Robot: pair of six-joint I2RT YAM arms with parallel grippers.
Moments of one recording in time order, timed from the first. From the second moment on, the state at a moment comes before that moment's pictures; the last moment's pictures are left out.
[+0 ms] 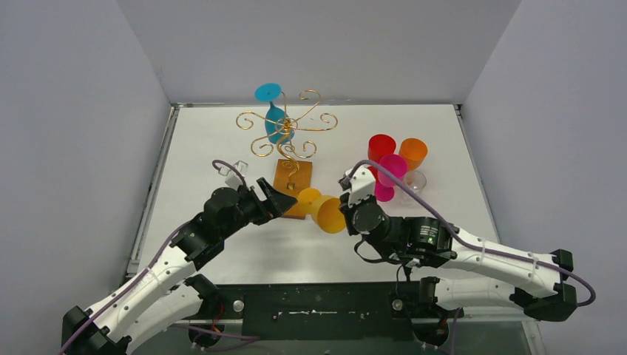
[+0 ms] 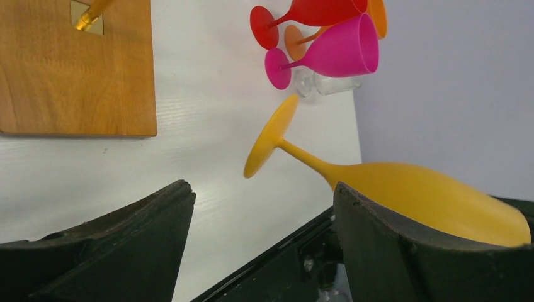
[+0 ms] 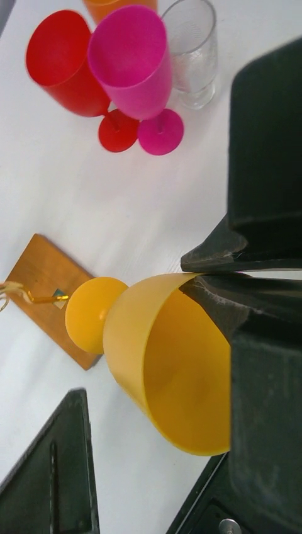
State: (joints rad) left arm -0.67 0.78 0.56 -0.11 0.03 -1.03; right arm 1.29 1.02 1.06 -0.59 0.69 0.31
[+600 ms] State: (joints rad) left arm -0.67 0.78 0.79 -0.48 -0.23 -0.48; right arm 0.62 1.27 1.23 -0.93 0.26 0.40
